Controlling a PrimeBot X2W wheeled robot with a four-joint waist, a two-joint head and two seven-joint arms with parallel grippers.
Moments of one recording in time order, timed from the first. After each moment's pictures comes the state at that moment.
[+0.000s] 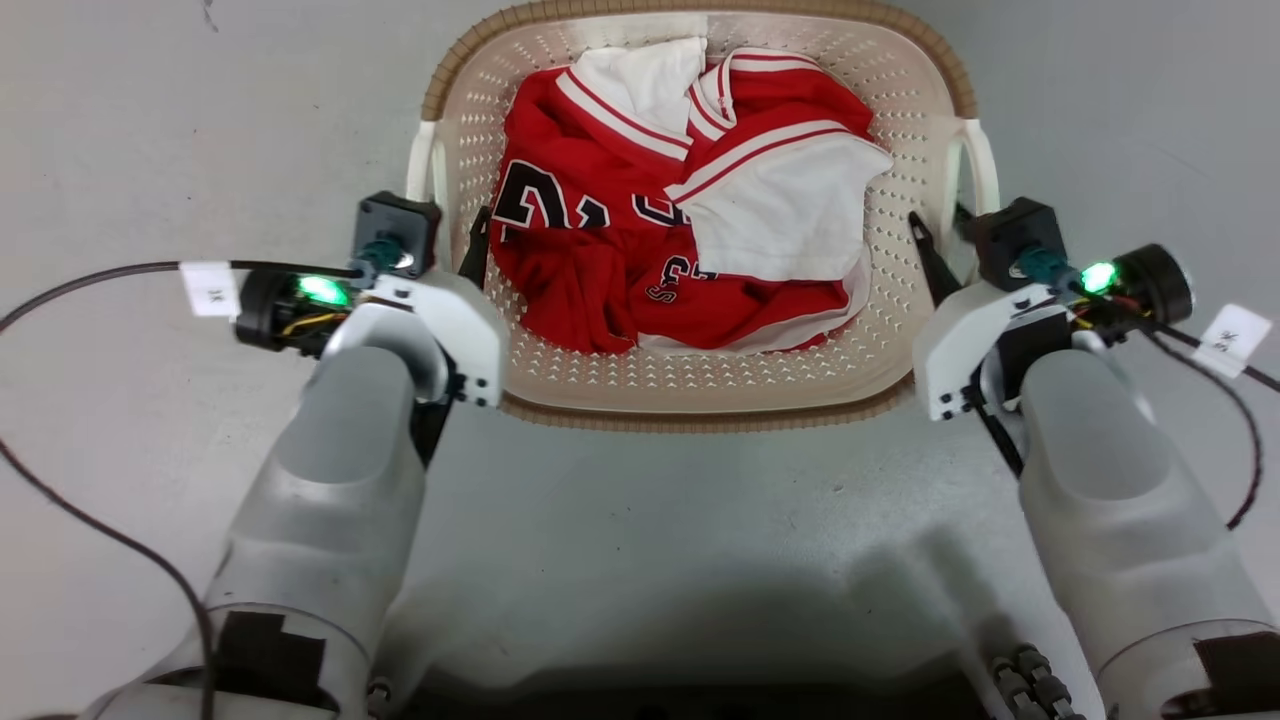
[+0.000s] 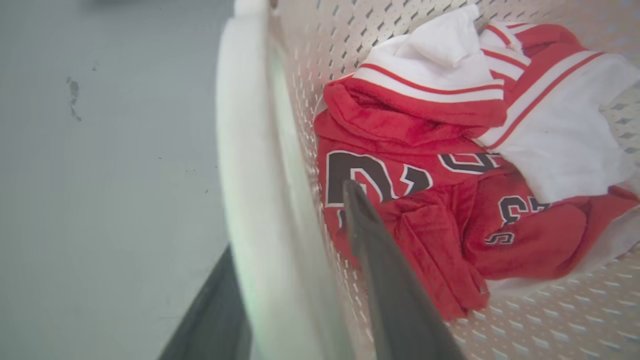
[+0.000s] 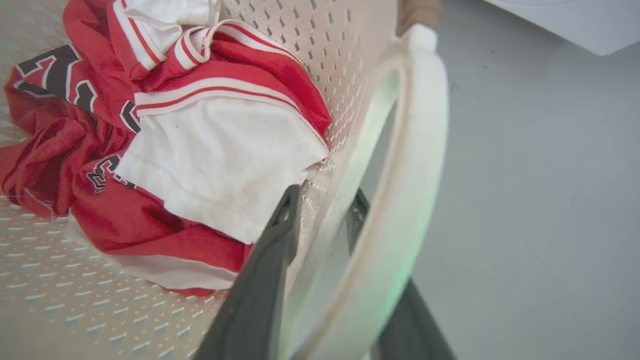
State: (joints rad) left arm -0.94 0.09 -0.15 1.14 0.00 -0.09 -0.26; right arm -0.86 -0.04 -0.01 1.04 -0.31 0.13 -0.26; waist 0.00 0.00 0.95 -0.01
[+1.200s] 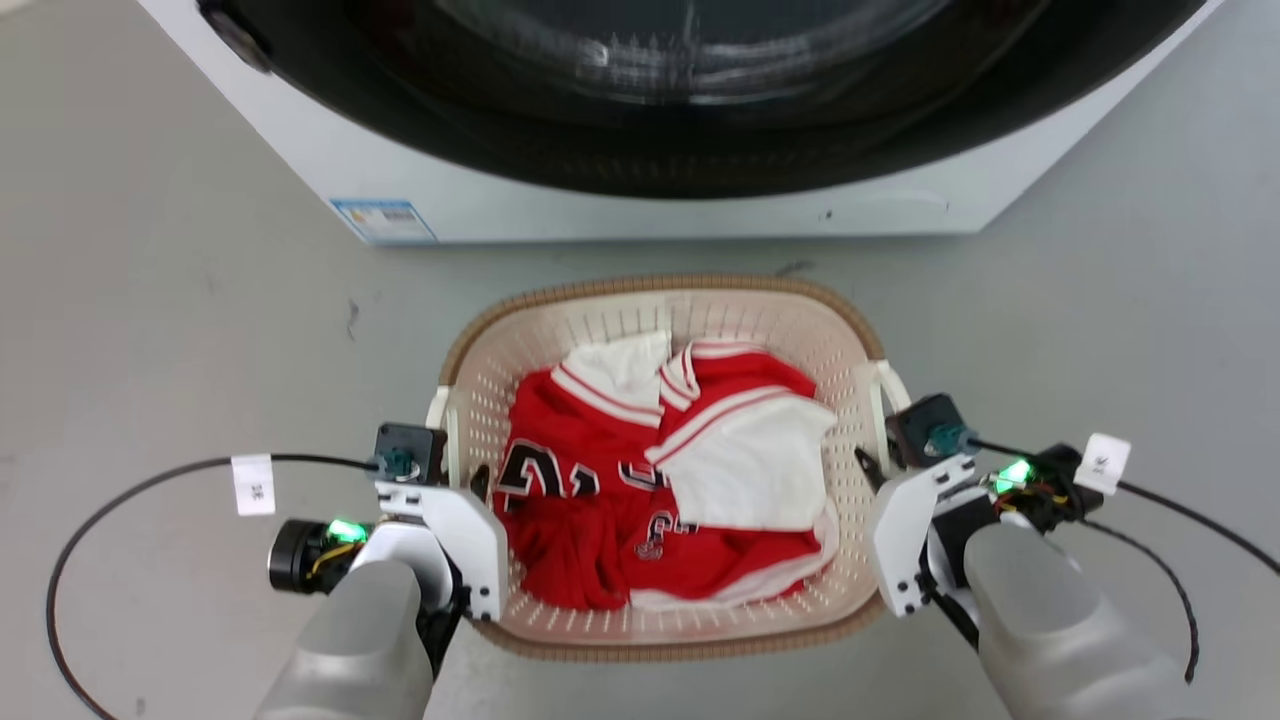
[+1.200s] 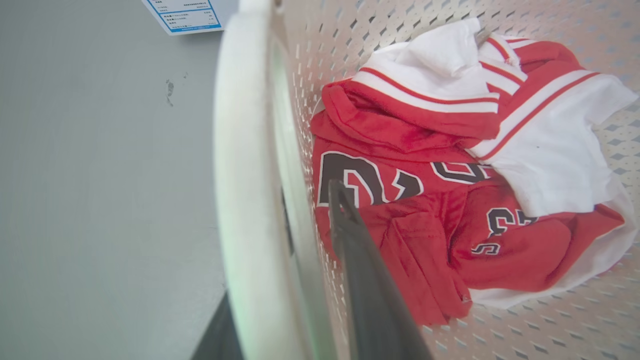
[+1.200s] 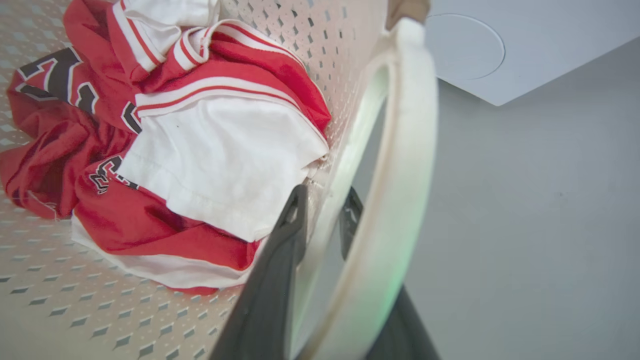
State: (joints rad) left arm -0.71 0.06 -0.16 1.28 -0.13 -0.12 -0.21; right arm -0.74 -0.03 0.32 1.28 -0.04 0.13 -0.20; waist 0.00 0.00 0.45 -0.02
